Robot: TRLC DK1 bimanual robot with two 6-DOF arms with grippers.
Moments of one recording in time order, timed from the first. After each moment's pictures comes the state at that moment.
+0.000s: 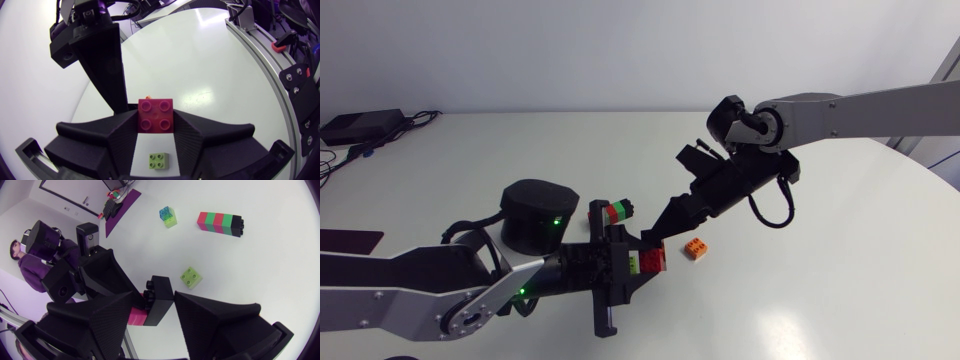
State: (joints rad) left arm -0.79 1.45 0.57 0.36 0.27 0.81; right arm 0.39 1.78 1.27 -0.80 -0.88 -0.36
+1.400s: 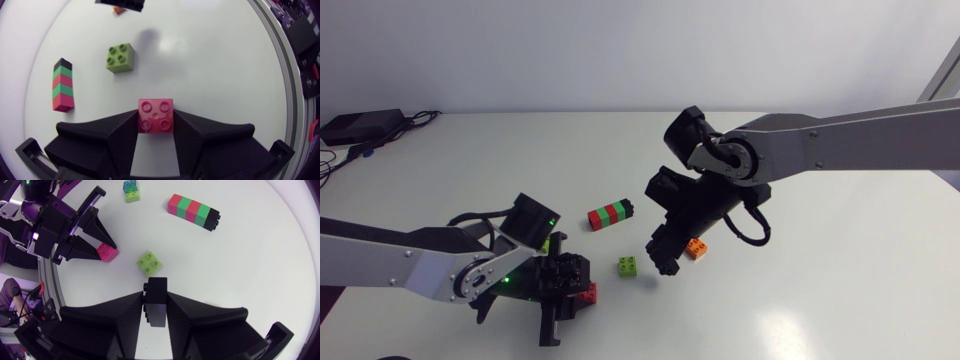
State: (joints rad) left arm -0.57 1.58 0.58 -0.08 0.25 0.94; right arm 0.60 1.71 1.17 -0.63 -0.29 -0.31
